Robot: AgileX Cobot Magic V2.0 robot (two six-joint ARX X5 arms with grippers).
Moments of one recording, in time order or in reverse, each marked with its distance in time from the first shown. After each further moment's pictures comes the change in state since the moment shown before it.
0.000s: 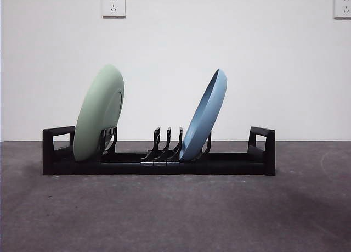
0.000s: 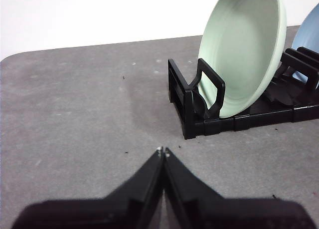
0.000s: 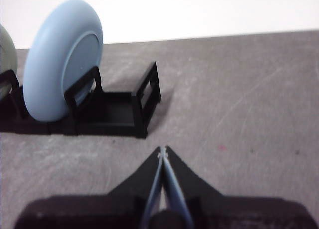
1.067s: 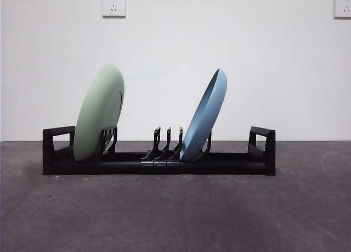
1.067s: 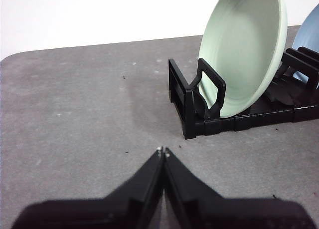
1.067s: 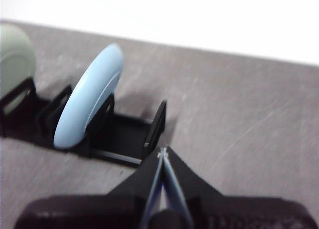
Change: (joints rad) left arm 0.000 0.000 0.000 -0.001 0.000 0.000; right arm 0.169 0.465 0.640 -0.274 0.149 -0.146
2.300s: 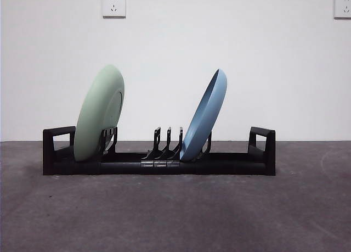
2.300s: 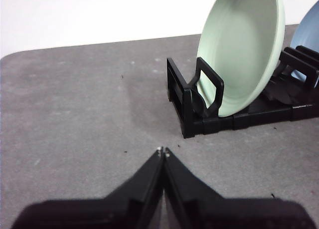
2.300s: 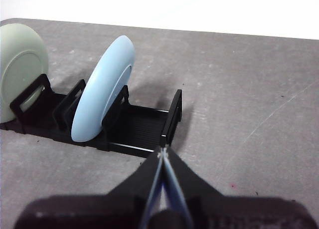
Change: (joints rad) left arm -0.005 0.001 0.001 -0.002 0.000 0.000; right arm 0.067 0.100 0.032 -0.019 0.012 0.094
